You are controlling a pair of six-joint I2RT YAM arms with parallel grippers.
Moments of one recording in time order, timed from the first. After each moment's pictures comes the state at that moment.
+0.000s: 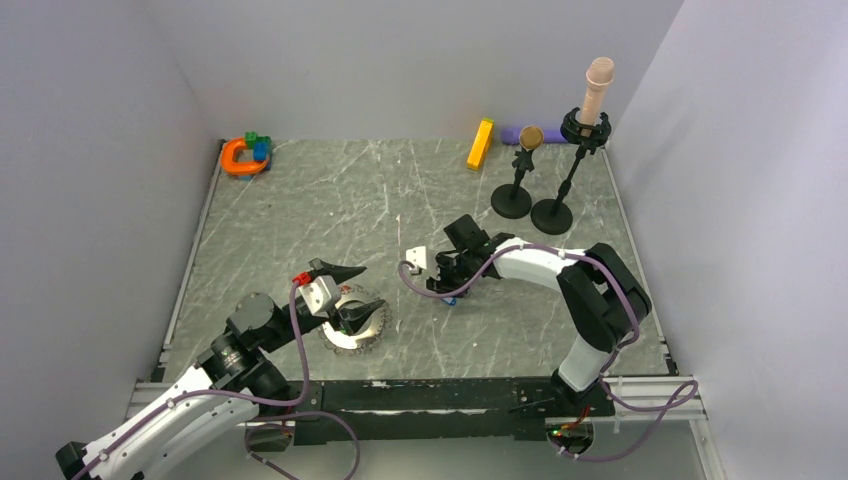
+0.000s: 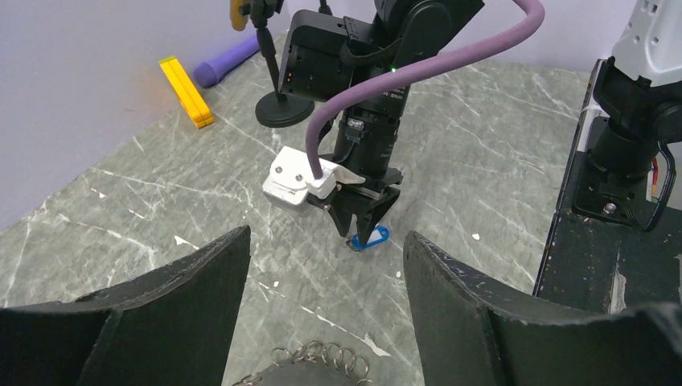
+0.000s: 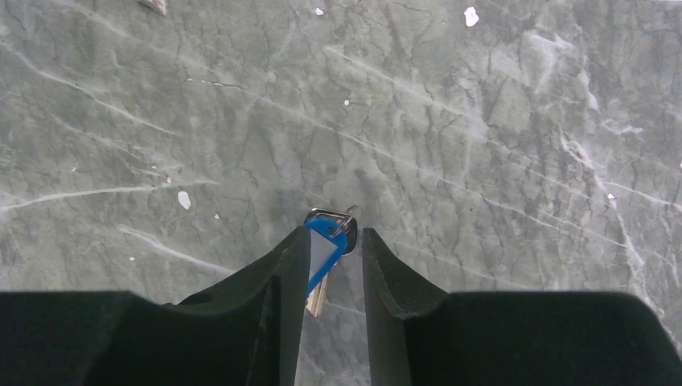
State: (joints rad) left arm -0.81 0.37 0.40 0.04 0.20 0.11; right arm 0.66 1.70 0.94 -0.34 -0.47 -0.84
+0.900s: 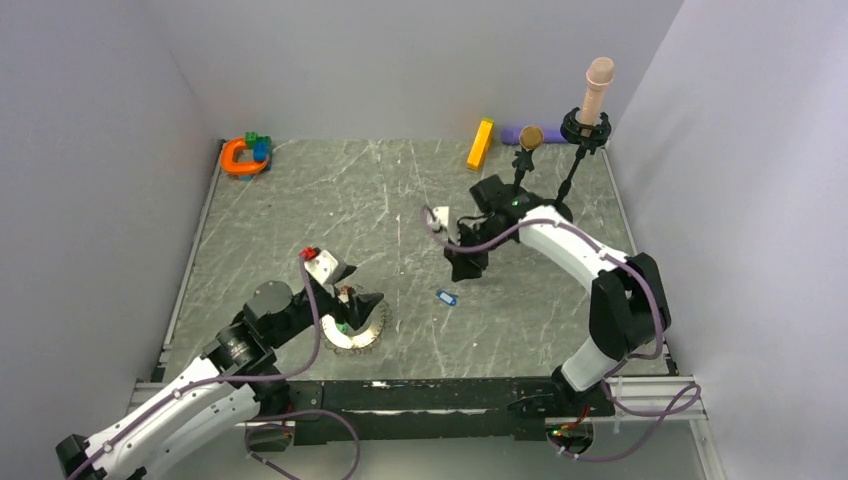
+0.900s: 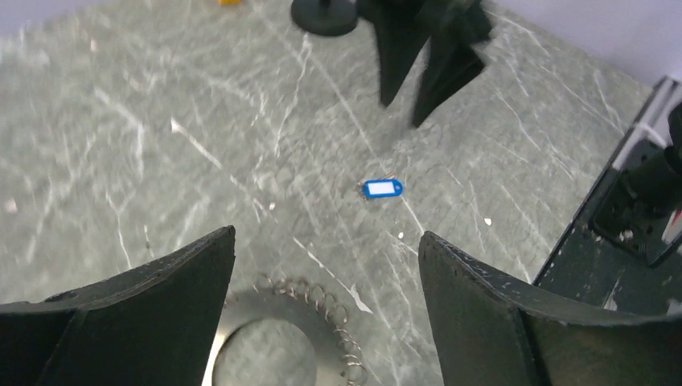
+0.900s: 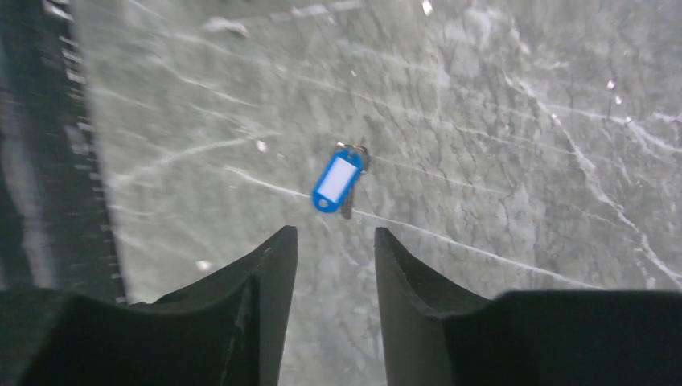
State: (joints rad) left arm -0.80 0.45 0.43 -0.06 0.06 -0.05; right arm 0.52 1.60 1.13 -0.70 -0.59 -0.80
